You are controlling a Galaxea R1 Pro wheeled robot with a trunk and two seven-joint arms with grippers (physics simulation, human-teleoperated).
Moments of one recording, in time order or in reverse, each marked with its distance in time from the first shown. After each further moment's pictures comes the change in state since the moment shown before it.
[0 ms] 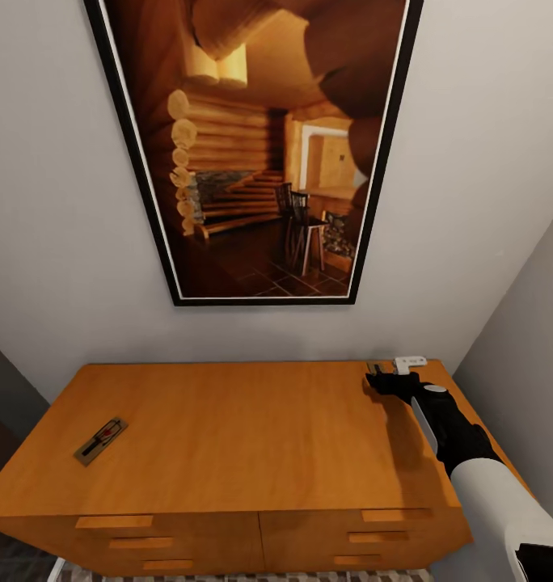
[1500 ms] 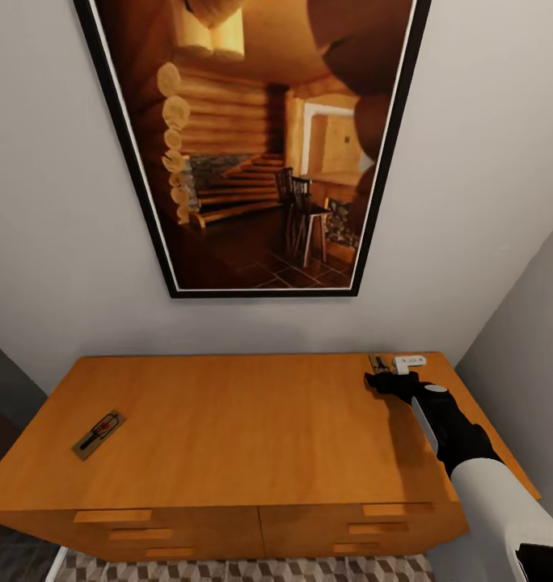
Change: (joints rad) left arm 0.000 0.000 0.000 0.000 0.000 0.001 0.001; right arm 0.000 0.000 -0.003 -0.002 -0.005 0.000 0.018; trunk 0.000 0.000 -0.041
